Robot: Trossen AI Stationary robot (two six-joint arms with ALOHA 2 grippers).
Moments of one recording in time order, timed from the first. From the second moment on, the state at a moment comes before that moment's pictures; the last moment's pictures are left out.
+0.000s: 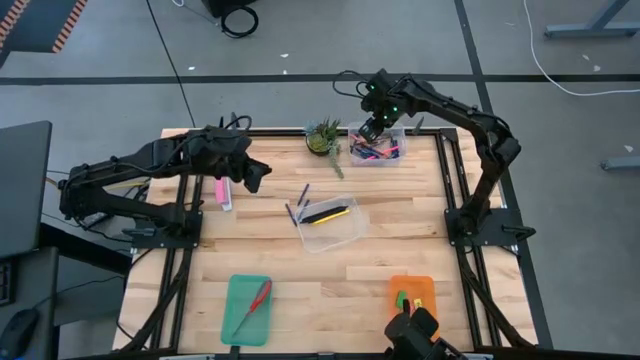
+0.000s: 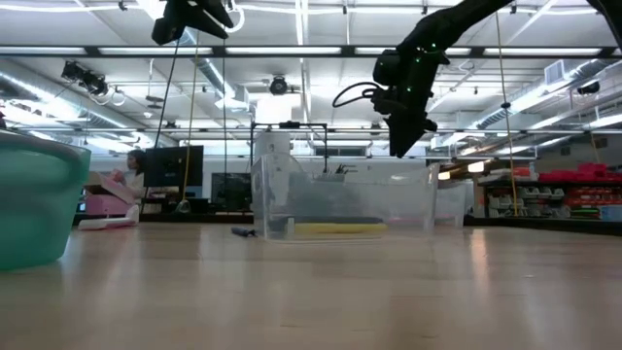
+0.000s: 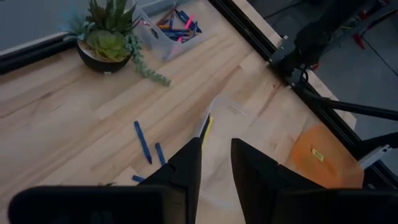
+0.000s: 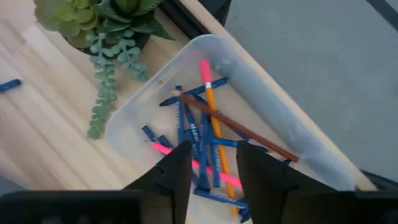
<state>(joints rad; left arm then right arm) 0.21 1.07 1.20 -0.75 -0.09 -0.65 -0.78 1.75 1.56 -0.96 -0.05 0.01</state>
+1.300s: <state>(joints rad) 0.17 1.72 1.20 -0.52 0.06 -0.16 -0.14 1.21 1.56 -1.18 0.22 0.47</state>
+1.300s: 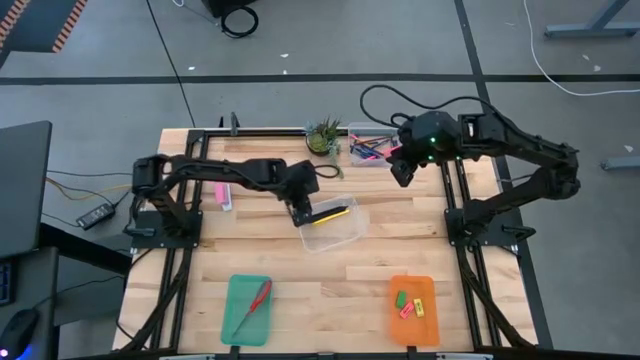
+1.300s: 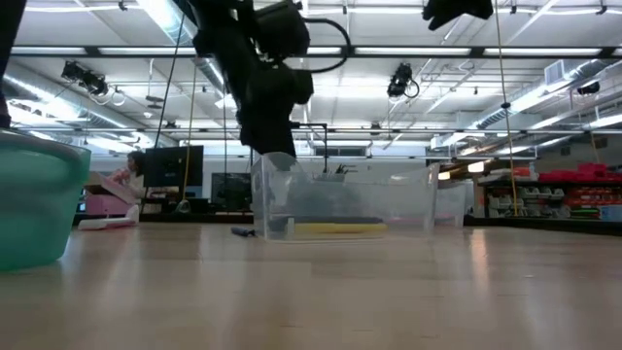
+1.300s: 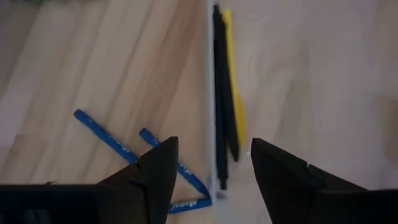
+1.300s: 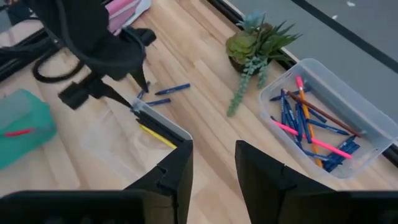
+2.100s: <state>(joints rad) 0.17 1.80 1.20 -0.47 0.02 -0.16 -0.10 1.28 1.56 -1.20 0.23 0.49</state>
